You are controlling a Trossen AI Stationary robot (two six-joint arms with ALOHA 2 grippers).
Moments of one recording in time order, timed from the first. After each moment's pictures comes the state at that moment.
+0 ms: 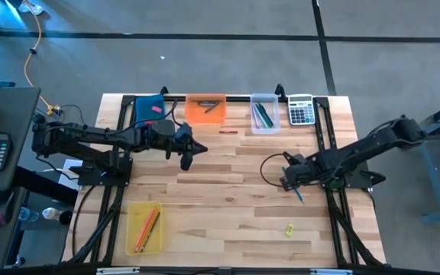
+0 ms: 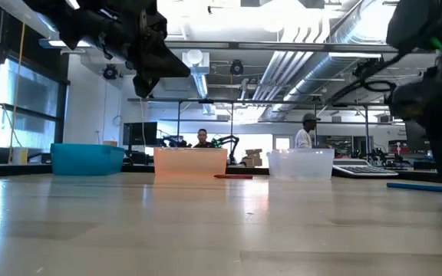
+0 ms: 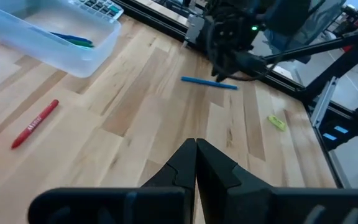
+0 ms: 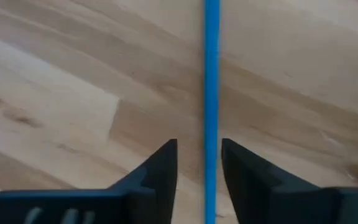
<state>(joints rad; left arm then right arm) 0.29 1.21 0.61 0.18 0.15 -0.35 0.28 1.09 0.49 -0.74 0.03 1.44</state>
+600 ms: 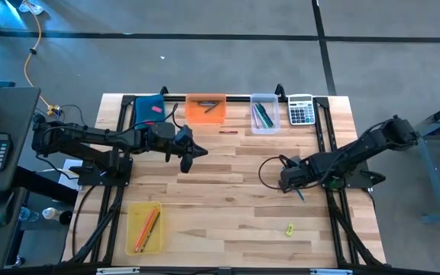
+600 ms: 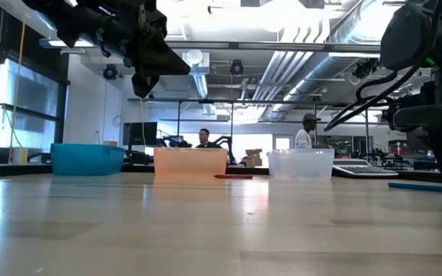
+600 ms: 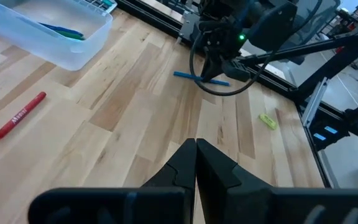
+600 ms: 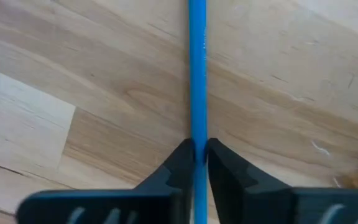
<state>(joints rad) 0.25 1.21 0.61 0.18 0.14 -0.40 0.27 1.26 0.49 -0.70 0.03 1.41</state>
